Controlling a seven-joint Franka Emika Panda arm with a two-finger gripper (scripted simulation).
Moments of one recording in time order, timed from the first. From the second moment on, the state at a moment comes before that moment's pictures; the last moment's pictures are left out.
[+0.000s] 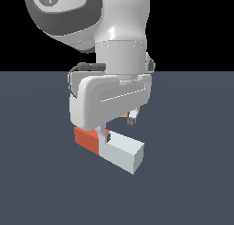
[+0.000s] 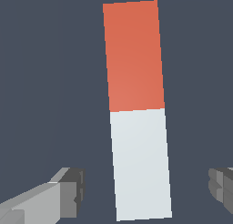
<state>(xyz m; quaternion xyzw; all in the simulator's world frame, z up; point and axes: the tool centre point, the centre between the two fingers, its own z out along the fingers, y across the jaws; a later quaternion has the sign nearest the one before) 0.006 -0.074 0.078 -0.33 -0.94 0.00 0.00</state>
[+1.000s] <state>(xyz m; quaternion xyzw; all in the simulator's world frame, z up) 0.010 -0.077 0.042 -0.30 -0.95 0.00 0.00</state>
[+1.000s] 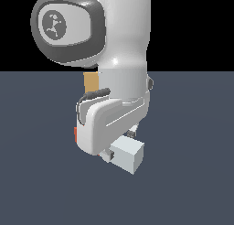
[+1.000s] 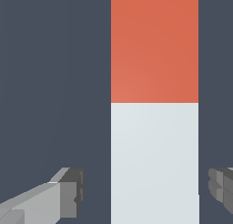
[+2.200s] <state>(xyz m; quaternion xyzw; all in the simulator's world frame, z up) 0.006 -0.075 0.024 -0.31 -0.95 0.00 0.00</state>
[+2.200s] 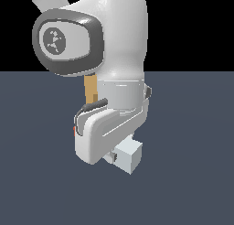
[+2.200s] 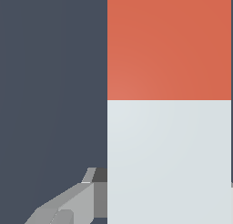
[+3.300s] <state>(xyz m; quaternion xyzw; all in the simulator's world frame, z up) -0.058 -0.045 0.042 -0.52 -0.85 0.00 0.00</state>
